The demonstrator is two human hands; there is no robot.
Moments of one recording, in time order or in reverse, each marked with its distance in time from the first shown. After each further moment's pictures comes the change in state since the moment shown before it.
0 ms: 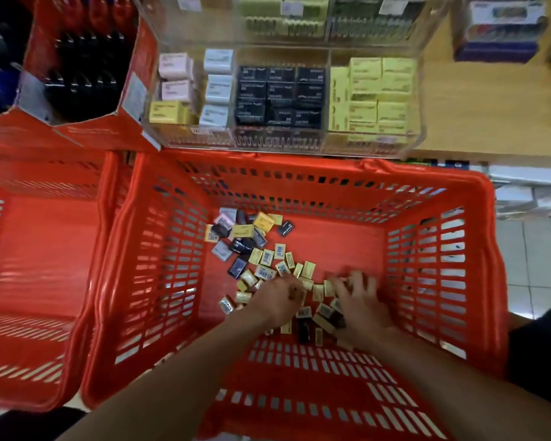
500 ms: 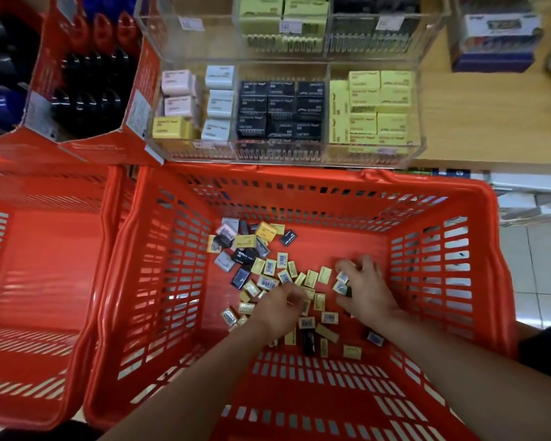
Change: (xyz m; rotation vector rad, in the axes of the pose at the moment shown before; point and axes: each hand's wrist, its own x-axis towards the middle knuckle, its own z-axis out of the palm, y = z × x) left_hand 0.001 -0.006 0.006 -0.322 0.066 -0.069; right_hand 0.036 0.010 -0.022 0.331 0.151 0.043
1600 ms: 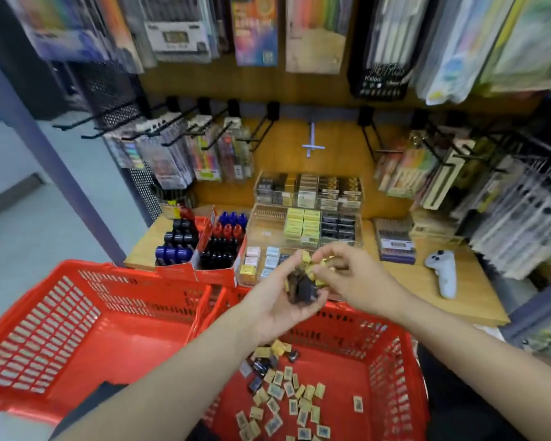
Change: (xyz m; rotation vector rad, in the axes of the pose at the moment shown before) left_hand -0.227 0.192 -0.137 -1.380 -0.217 0.280; right_hand -0.175 -0.179 -0.313 0.491 0.274 -0.558
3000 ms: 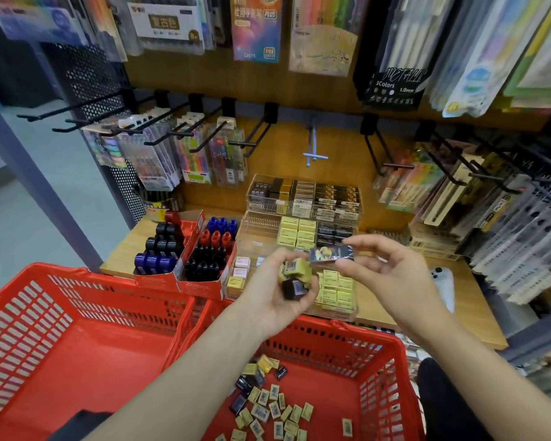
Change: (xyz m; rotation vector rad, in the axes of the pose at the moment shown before) left_hand 0.031 0.027 0.021 -0.104 0.043 0.069; right_hand 0.014 0.009 -0.030 0.438 0.293 -0.087
